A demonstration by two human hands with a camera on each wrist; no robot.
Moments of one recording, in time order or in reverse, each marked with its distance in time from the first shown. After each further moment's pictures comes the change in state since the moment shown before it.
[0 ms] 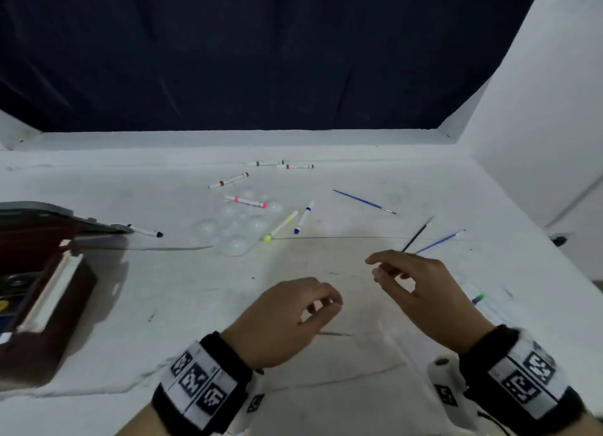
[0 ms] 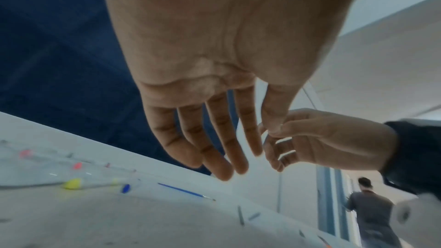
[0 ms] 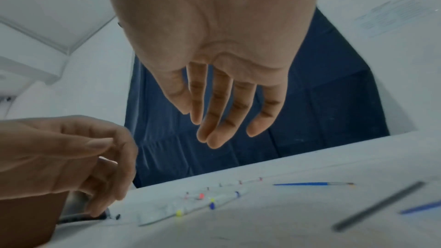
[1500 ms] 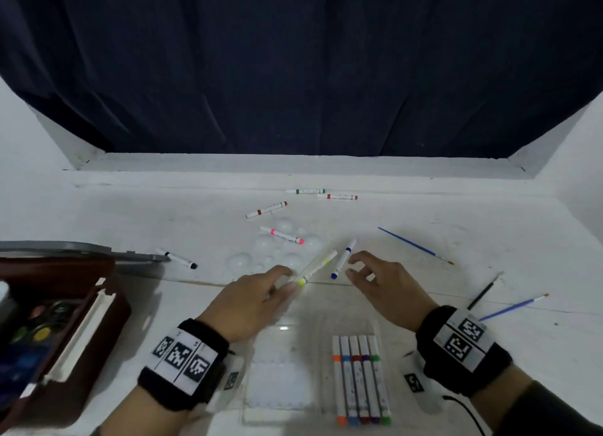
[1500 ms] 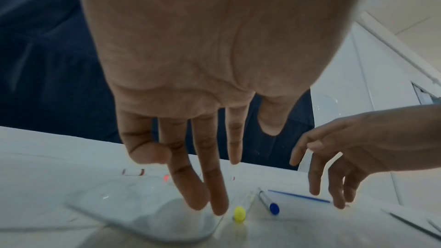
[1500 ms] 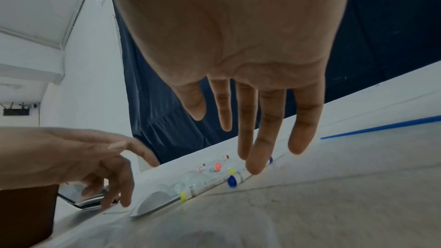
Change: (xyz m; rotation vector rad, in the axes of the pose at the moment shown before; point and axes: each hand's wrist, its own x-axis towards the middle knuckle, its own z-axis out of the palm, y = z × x) left_hand 0.034 -0.100 -0.072 0.135 0.109 -0.409; right_hand 0.140 0.031 0.078 0.077 -0.302 0.089
